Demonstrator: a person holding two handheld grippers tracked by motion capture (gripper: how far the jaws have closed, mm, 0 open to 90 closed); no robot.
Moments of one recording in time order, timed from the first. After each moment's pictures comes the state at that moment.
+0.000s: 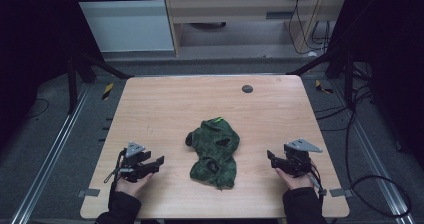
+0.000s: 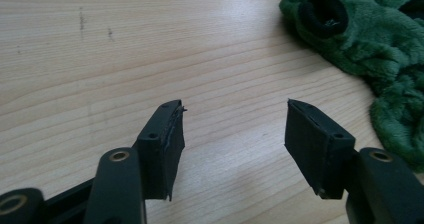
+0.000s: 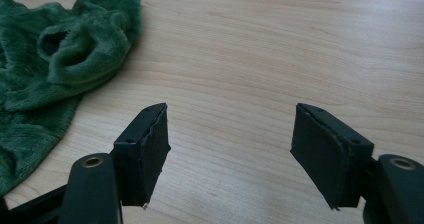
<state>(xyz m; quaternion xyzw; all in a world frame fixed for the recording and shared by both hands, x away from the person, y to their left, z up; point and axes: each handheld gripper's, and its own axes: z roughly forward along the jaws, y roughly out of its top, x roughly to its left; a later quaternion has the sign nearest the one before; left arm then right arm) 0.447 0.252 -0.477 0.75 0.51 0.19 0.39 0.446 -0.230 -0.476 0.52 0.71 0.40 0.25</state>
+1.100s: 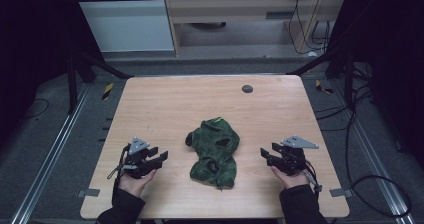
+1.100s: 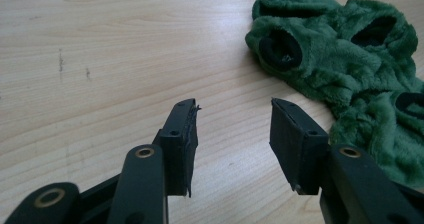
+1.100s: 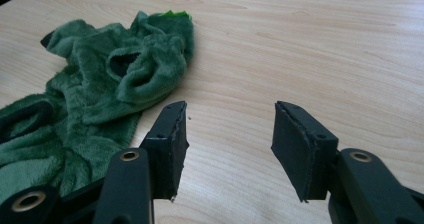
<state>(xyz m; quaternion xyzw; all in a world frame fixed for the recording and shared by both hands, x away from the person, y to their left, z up) 0.451 0.238 -0.455 0.75 0.48 0.19 0.41 0.447 -0.213 -0.458 0.49 0.73 0.44 0.20</state>
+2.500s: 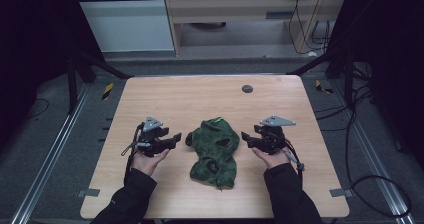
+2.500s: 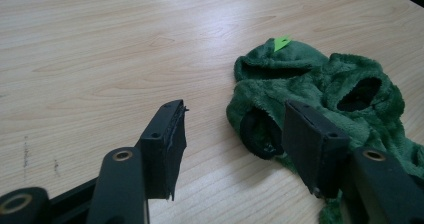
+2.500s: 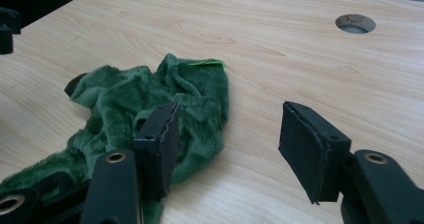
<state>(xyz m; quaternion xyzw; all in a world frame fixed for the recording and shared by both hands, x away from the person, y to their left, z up) 0.503 0.201 -0.430 0.76 0.46 0.19 0.42 0.499 -0.164 -0.432 0.45 0.74 0.45 0.19</state>
